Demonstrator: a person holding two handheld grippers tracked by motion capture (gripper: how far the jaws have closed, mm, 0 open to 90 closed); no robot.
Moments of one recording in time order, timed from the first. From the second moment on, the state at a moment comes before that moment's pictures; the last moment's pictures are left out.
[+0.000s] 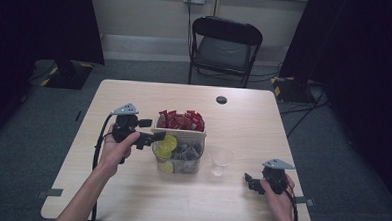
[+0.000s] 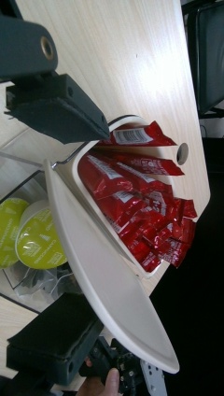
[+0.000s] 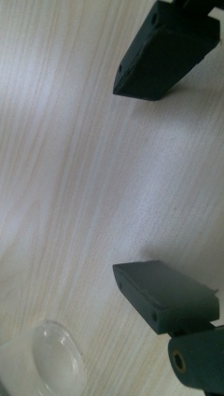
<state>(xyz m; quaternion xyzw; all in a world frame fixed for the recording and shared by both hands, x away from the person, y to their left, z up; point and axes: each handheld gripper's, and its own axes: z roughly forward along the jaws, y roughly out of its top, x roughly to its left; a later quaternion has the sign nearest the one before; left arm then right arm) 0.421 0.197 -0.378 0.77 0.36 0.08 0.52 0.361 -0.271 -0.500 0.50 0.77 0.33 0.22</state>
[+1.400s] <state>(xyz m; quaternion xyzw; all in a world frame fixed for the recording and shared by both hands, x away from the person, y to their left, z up) 0.448 0.199 -0.384 0.75 0.40 0.09 0.52 0.362 -0.272 -0.500 0.49 0.77 0.33 0.22</state>
